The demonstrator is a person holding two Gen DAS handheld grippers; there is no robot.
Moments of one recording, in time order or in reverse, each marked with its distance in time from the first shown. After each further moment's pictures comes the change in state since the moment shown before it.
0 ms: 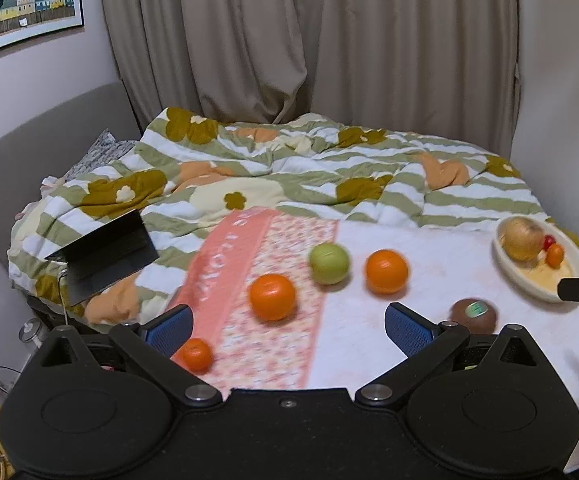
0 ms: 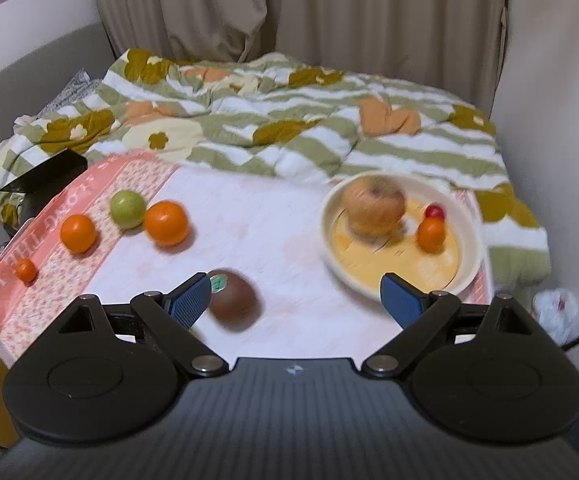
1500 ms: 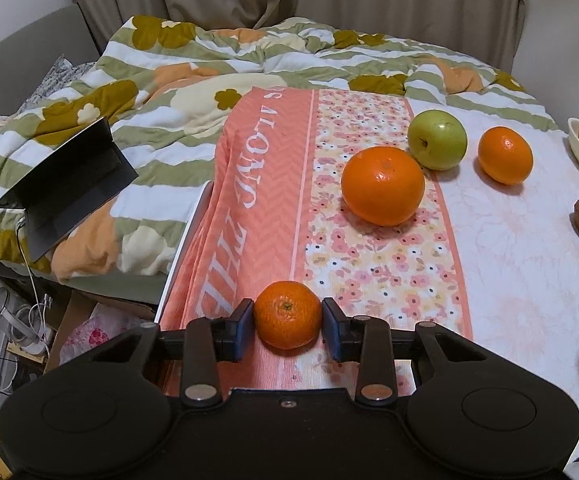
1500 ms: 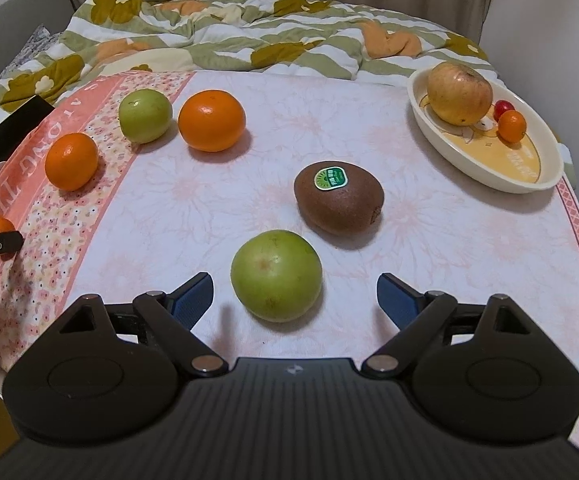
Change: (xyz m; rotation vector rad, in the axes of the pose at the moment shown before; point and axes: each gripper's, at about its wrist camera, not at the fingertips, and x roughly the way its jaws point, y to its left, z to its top) left arm 0.157 0.095 -0.045 0.070 0.250 -0.108; right arm 0.089 0.108 -0.051 0.071 0.156 -0.105
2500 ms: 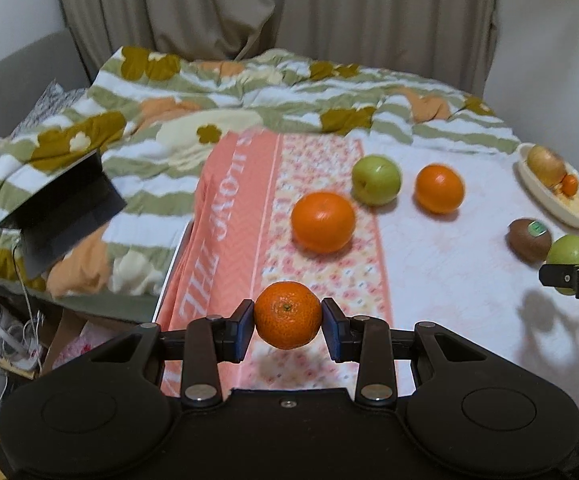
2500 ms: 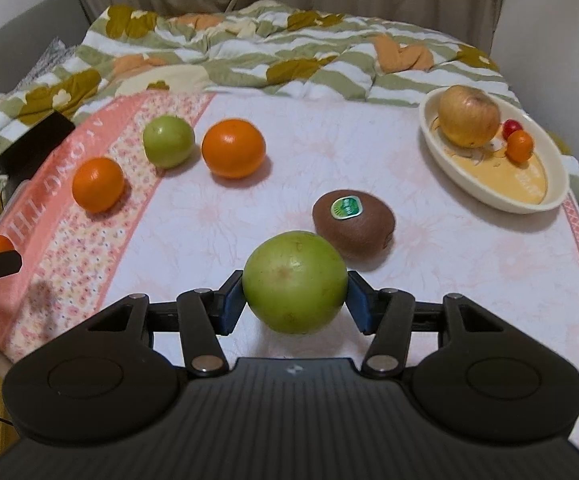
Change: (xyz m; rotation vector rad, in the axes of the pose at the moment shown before) left arm -0.068 -0.022 0.003 0.014 -0.093 -0.065; right arm -0.031 -0.003 0.013 0.027 -0.046 0.045
